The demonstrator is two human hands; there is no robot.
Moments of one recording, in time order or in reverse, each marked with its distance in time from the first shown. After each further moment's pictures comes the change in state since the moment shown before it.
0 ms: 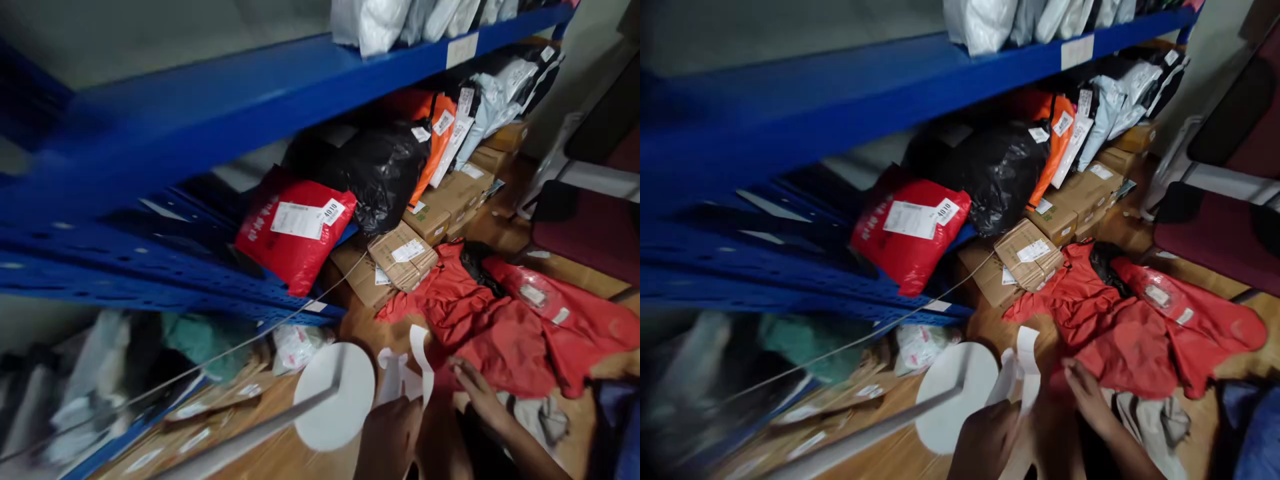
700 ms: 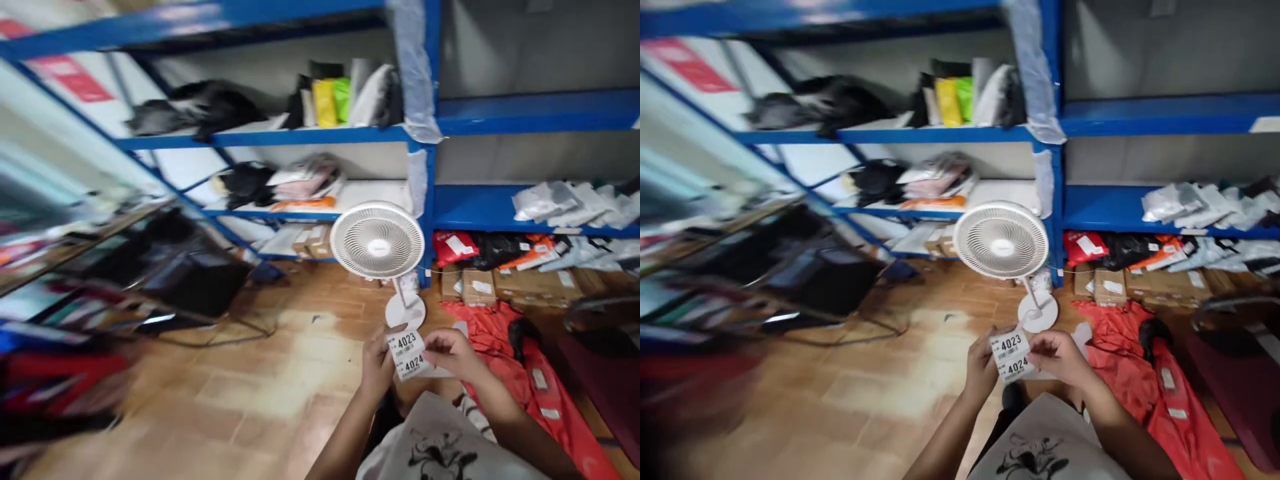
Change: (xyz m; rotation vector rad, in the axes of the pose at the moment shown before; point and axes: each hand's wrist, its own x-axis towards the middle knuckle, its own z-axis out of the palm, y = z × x) left_hand -0.196 0.417 -0.287 -0.392 1.142 -0.618; right_hand -0.397 -0.405 0.028 -0.321 -1.245 -0.152
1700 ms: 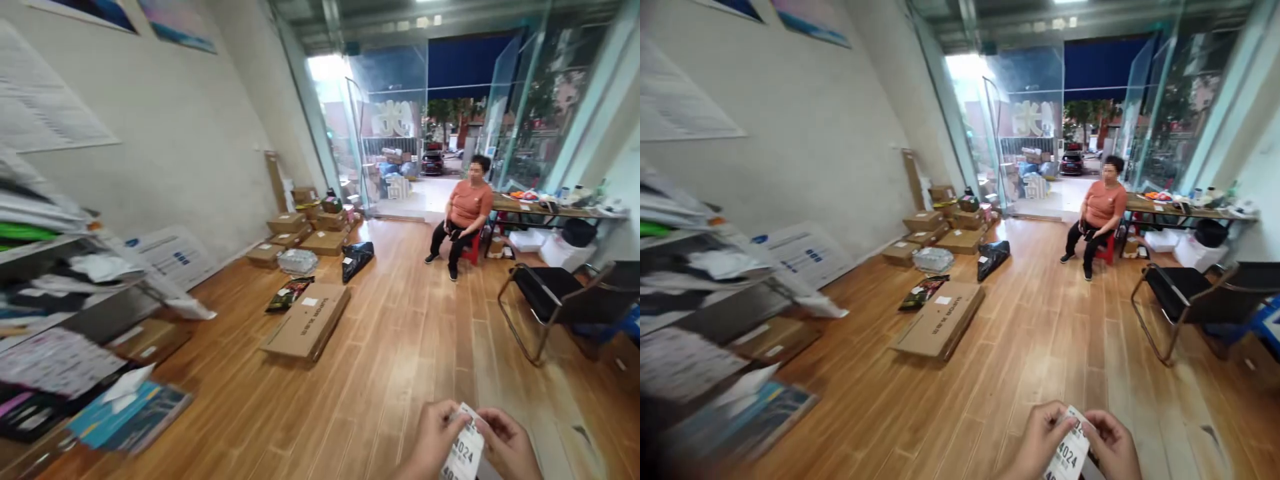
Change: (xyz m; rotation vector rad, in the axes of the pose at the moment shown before) left_hand -0.436 -0.168 -0.549 -0.295 1.206 -0.727; right_hand 0.019 0.281 0.731 -0.276 -0.918 0.342
